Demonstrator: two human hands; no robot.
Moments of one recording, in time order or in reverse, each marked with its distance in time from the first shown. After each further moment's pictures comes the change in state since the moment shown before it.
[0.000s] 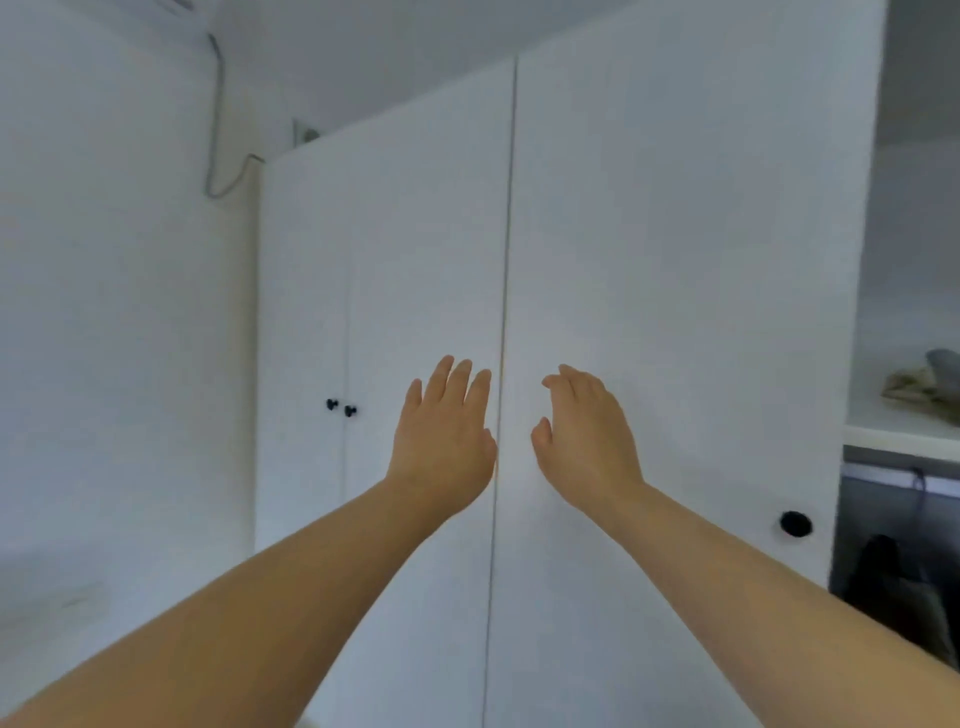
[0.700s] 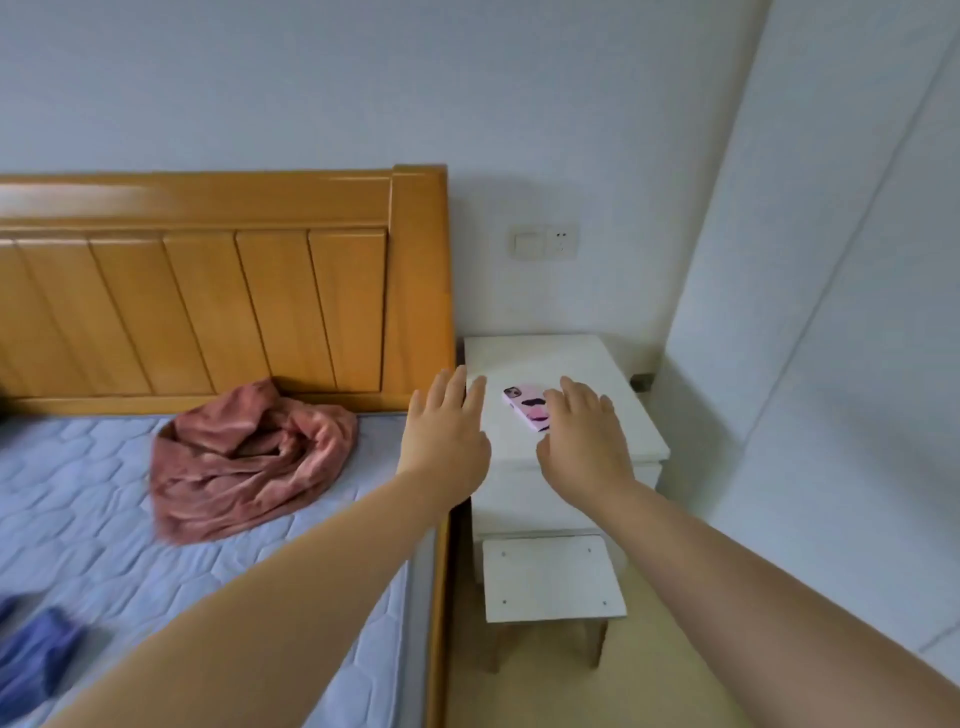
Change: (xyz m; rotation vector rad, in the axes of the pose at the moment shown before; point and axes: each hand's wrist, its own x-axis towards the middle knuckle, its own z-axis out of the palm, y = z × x) left_hand -0.524 -0.258 0.176 0.330 -0.478 -0.837; right_hand -0.367 -0.386 0.320 0.507 -0.593 -0.628
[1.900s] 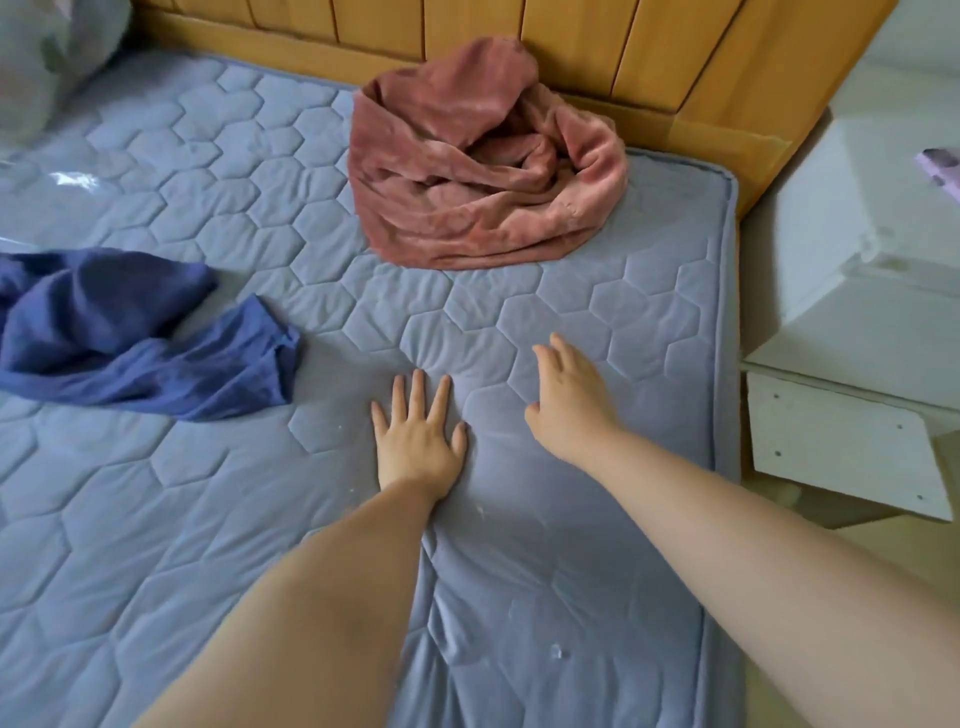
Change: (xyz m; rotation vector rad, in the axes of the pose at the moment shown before) left_hand -0.253 -0.402 0.376 -0.092 -0.315 -0.603; right_hand -0.036 -0.365 0.384 0.140 -0.565 -0.212
